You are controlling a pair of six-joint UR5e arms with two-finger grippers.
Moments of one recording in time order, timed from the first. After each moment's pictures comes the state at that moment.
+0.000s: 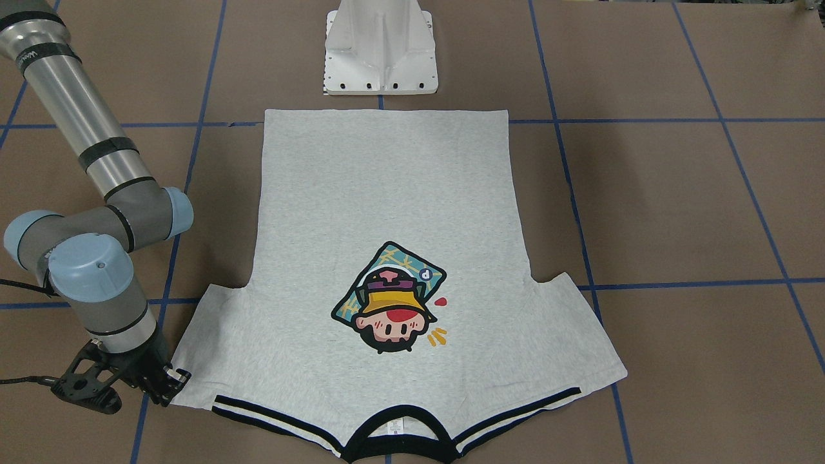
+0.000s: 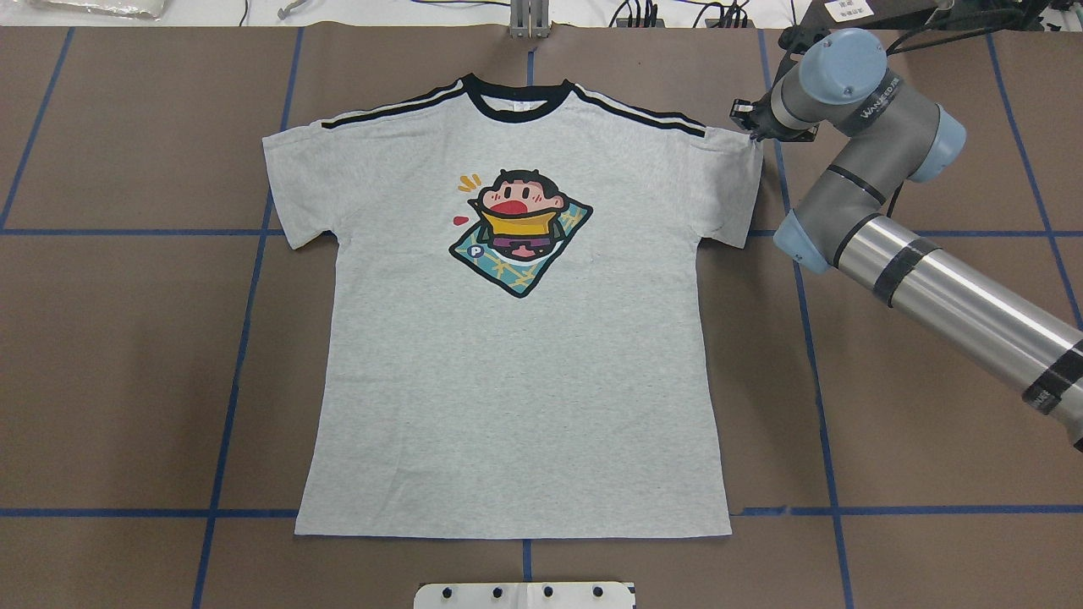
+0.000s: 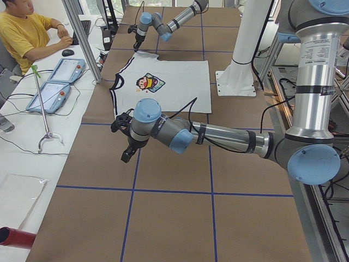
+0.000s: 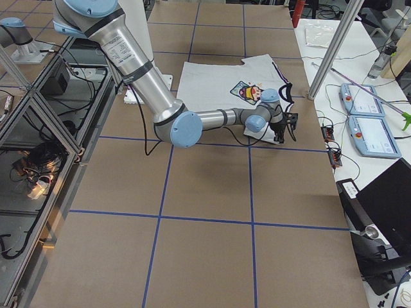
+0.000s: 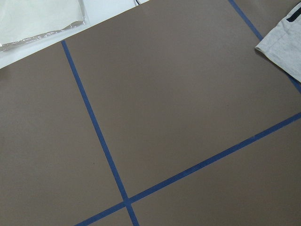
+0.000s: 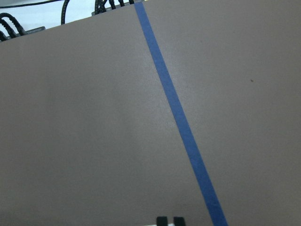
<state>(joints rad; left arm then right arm) -1.50 -1.57 -1.71 -1.99 -2.32 0.02 0.91 -0.88 0.97 -0.88 1.78 1.24</state>
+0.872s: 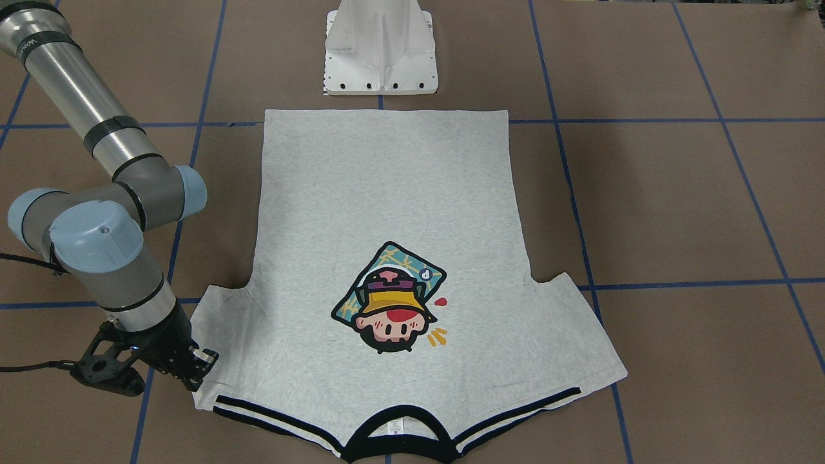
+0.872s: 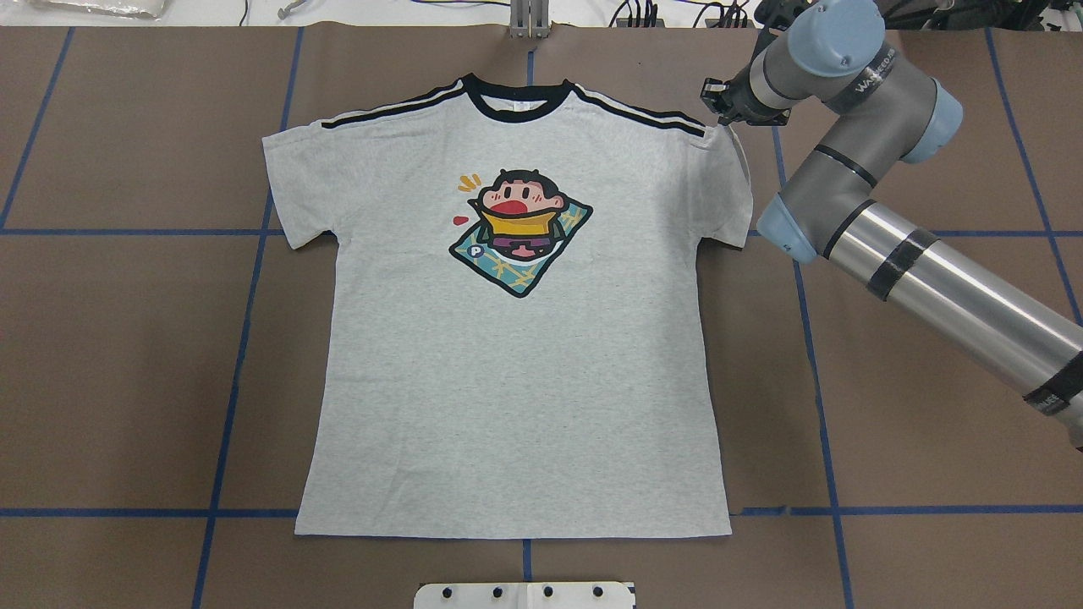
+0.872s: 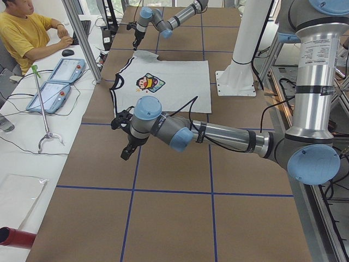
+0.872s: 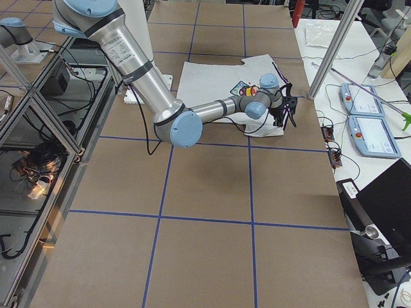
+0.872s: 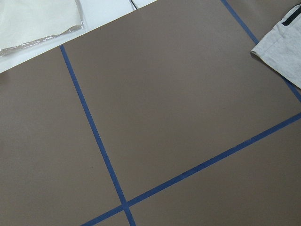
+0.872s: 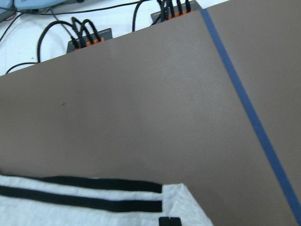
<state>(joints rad) -1.50 -1.58 -1.72 -1.99 -2.33 0.02 0.90 -0.88 1.17 -0.99 1.85 1.28</state>
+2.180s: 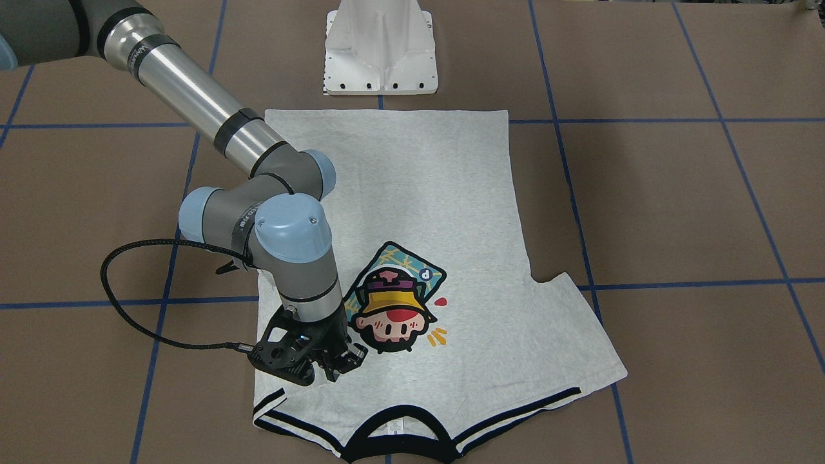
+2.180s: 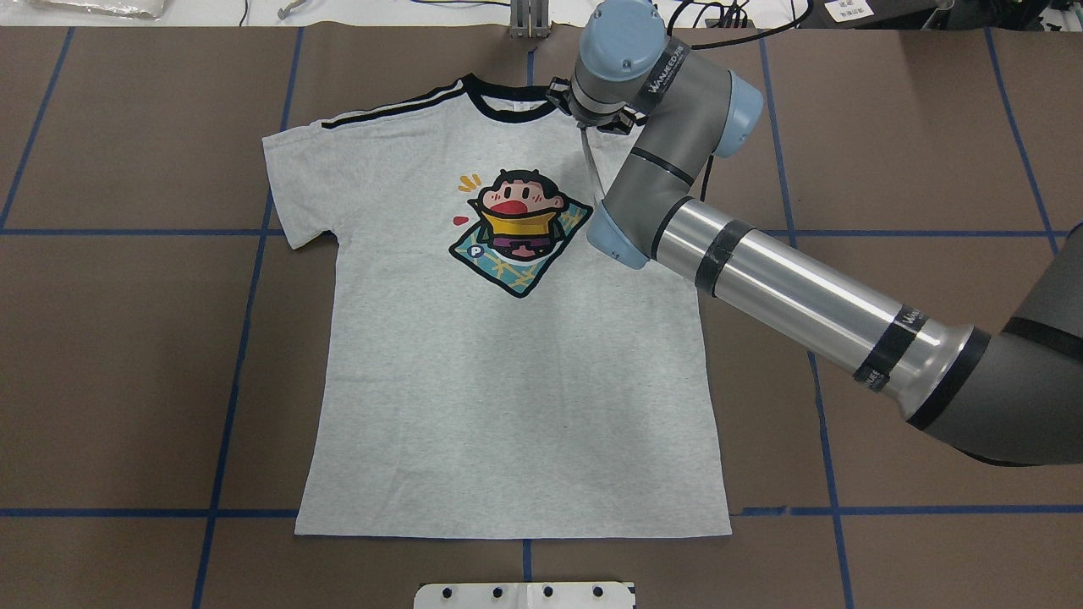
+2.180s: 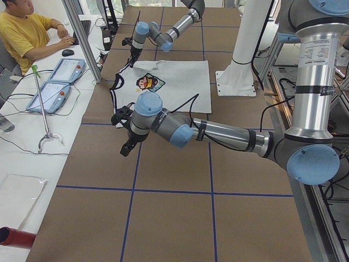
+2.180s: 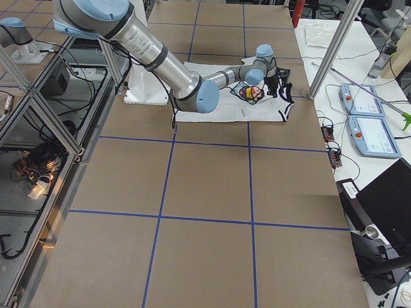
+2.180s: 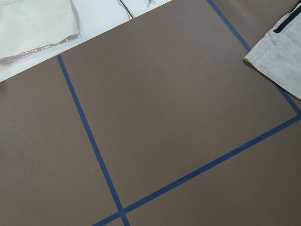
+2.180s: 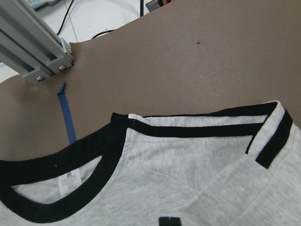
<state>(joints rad) -1.50 -1.58 -1.75 -1.98 -2.33 0.01 0.76 -0.54 0.86 -1.01 1.73 1.50</state>
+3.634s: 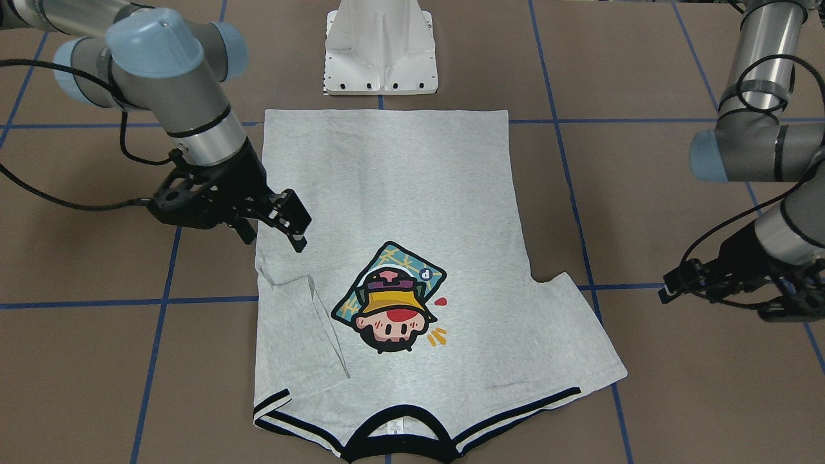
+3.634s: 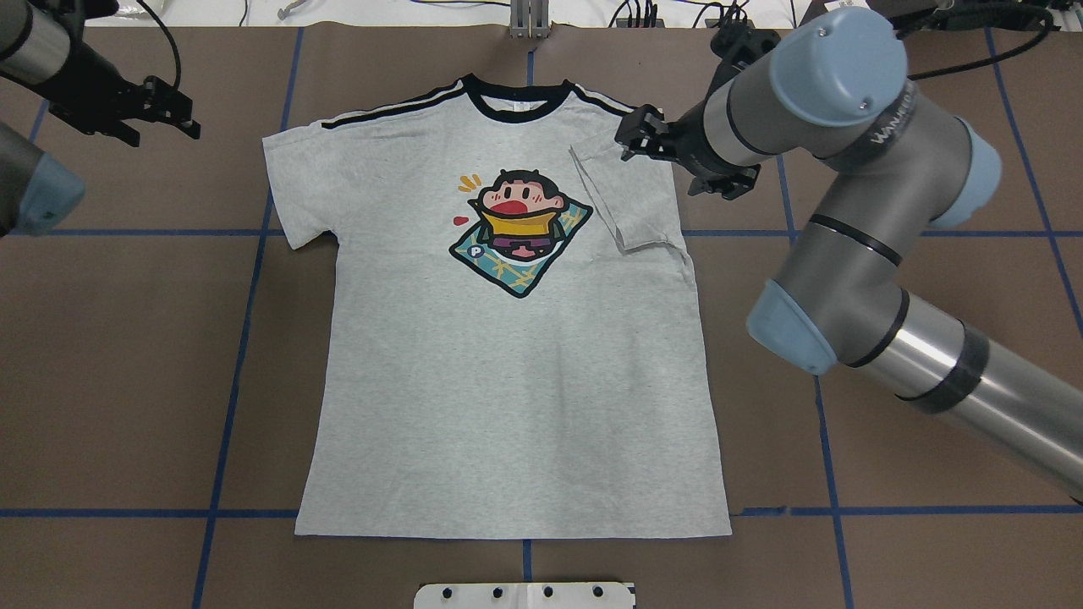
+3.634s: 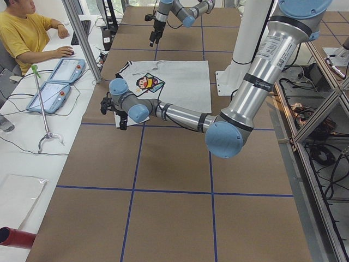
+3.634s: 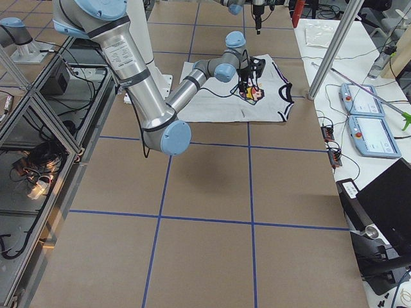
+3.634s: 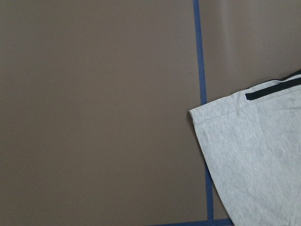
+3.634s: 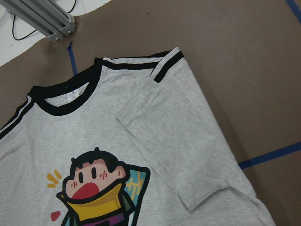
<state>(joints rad) -1.13 -2.05 -1.27 -2.11 -2.32 -0.84 0.78 -1.05 1.80 -1.32 1.89 1.50</state>
